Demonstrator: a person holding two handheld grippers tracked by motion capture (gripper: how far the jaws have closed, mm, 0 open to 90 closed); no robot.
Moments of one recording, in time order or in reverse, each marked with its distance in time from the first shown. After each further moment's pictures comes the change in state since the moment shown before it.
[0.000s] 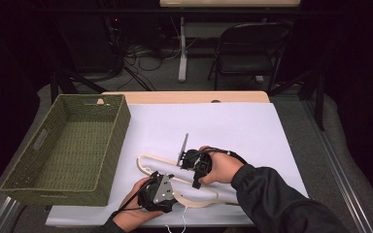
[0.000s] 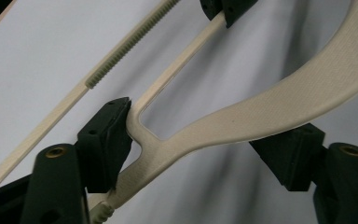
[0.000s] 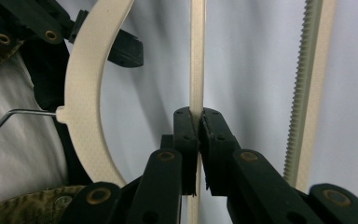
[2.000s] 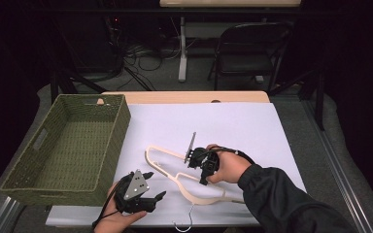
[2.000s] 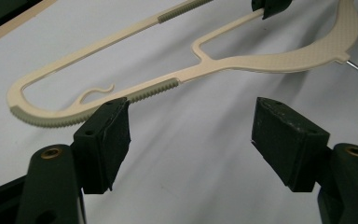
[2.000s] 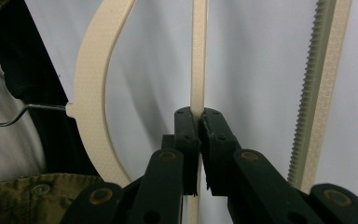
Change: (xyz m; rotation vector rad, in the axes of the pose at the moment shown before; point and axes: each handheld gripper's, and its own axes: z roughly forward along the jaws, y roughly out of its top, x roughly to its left) left arm 0.010 -0.020 -0.051 -0.084 0.065 -0.243; right arm -0.004 -0.017 -0.010 -0.007 -0.073 0.028
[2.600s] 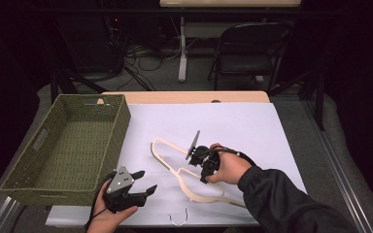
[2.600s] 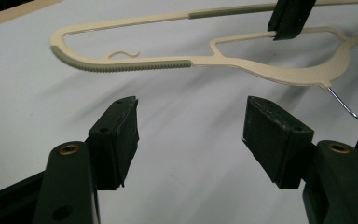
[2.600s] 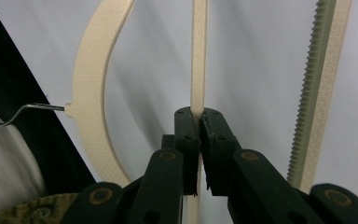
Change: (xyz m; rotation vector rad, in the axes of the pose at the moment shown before) left arm 0.018 -0.011 -0.020 -0.061 -0.009 -0.191; right arm -0.001 -0.004 0.000 -0.029 -0.049 0.116
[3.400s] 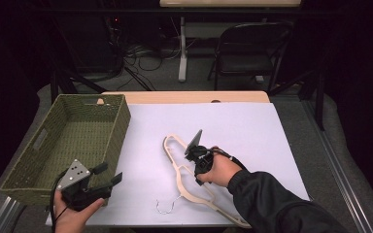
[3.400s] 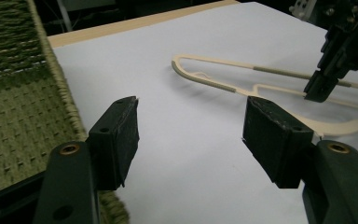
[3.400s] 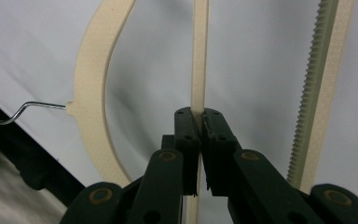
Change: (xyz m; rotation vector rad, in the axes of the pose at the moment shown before) left arm 0.041 -0.006 -0.073 -0.110 0.161 -0.163; right arm -0.008 0.012 0.024 0.058 0.040 0.350
